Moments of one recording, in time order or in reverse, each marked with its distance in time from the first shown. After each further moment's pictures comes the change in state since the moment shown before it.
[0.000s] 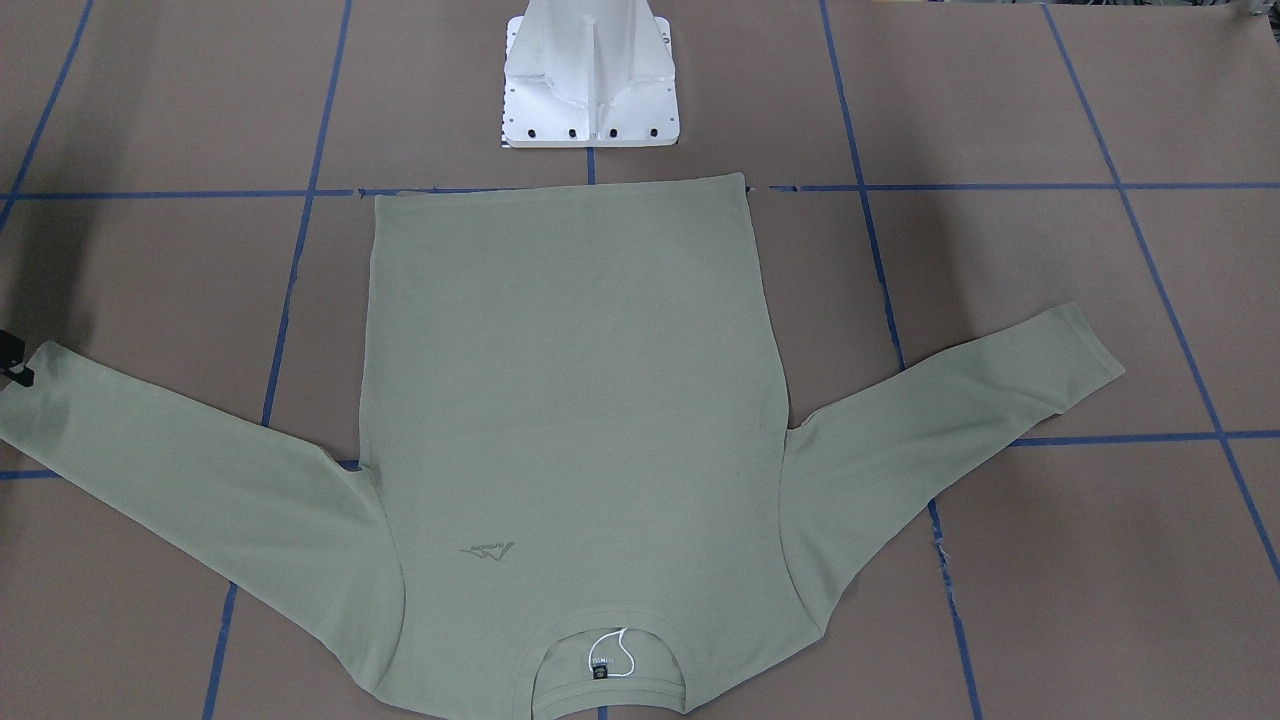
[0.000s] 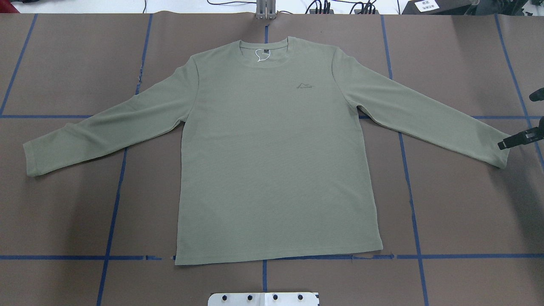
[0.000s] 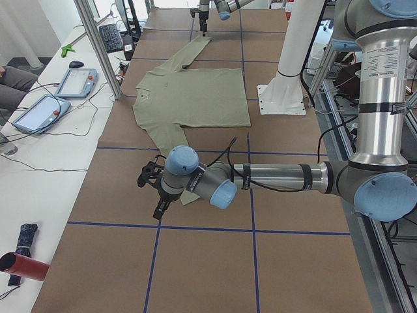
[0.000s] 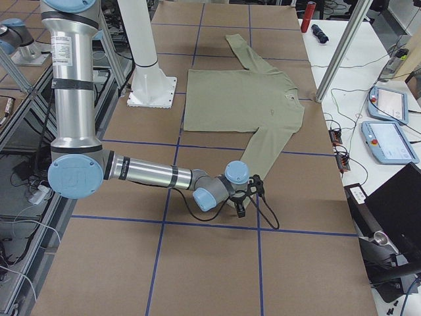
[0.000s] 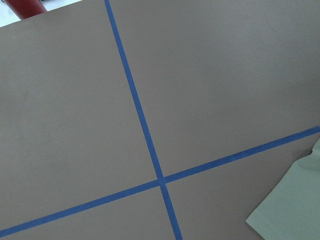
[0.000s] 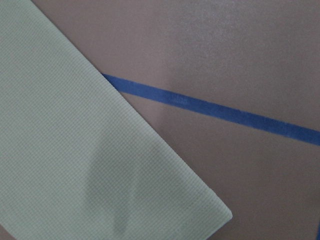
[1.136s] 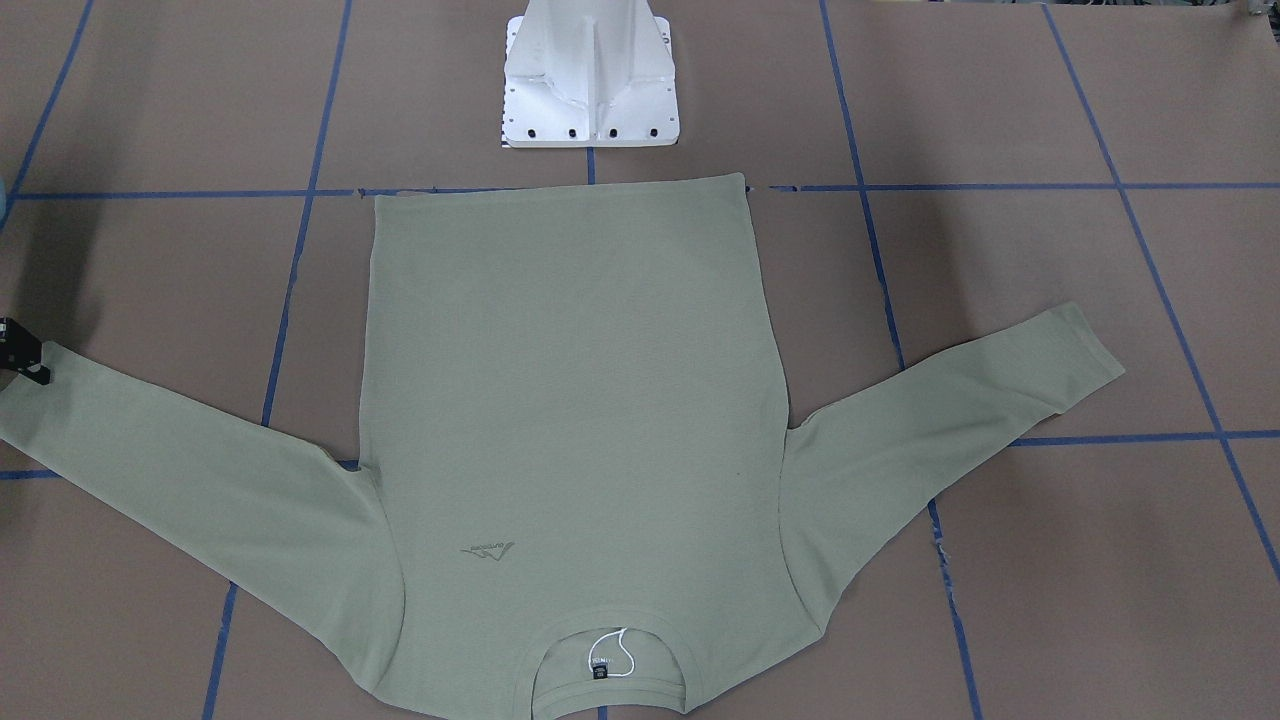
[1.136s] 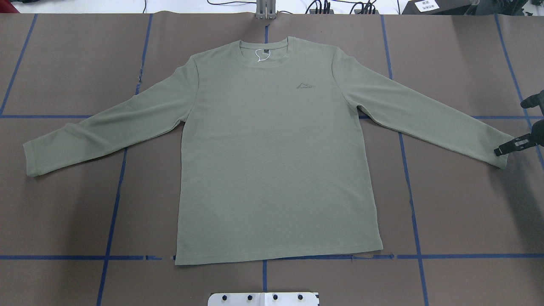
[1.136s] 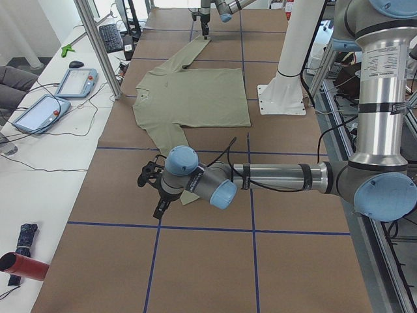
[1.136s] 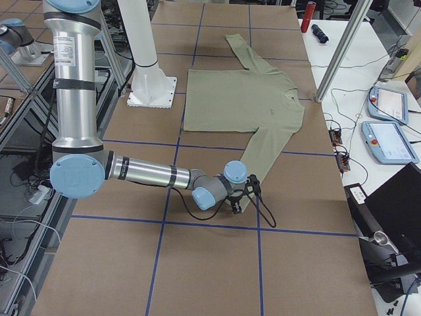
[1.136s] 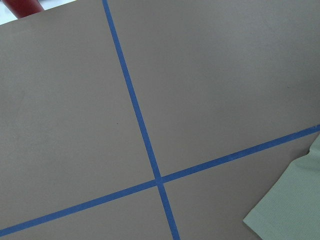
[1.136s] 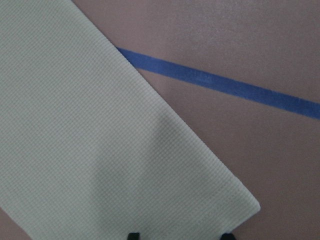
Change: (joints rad) left arm 0.000 -0.002 0.001 0.003 -0.010 0.000; right arm -0.031 -0.002 0.002 -0.010 0.004 -0.002
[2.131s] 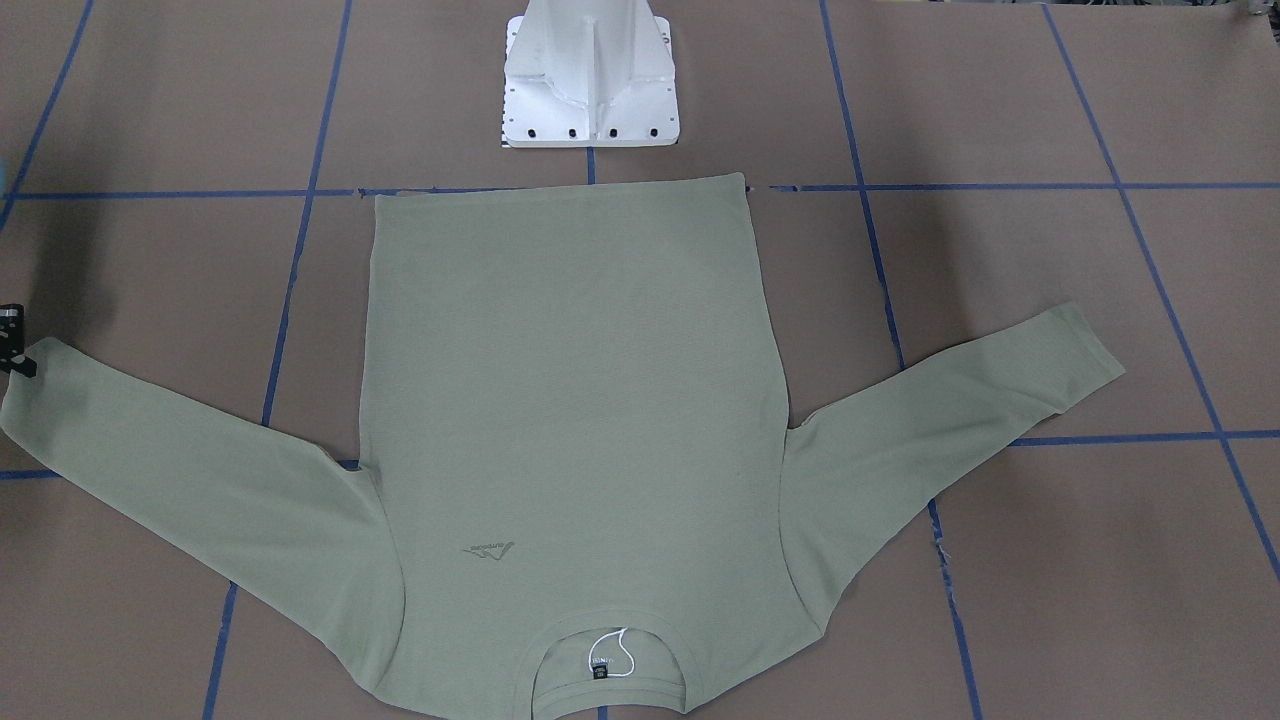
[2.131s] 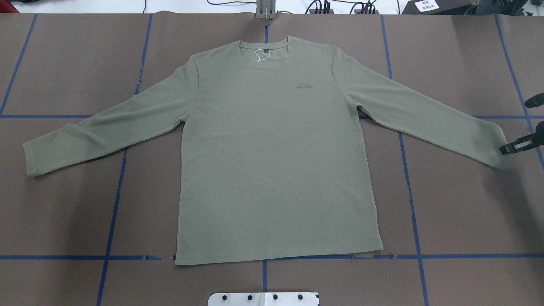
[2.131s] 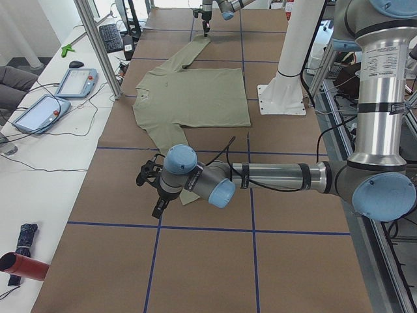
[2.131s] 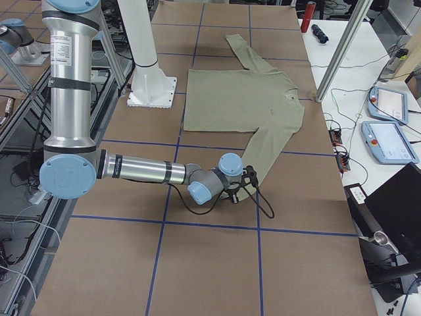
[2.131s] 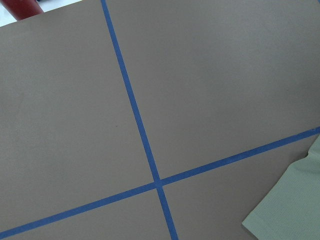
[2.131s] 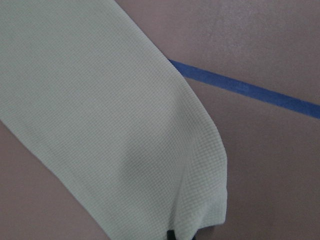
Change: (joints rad) left arm 0.000 -0.009 0.003 0.006 0.001 0.000; right arm 0.006 -0.065 0.146 0.003 0.039 0.002
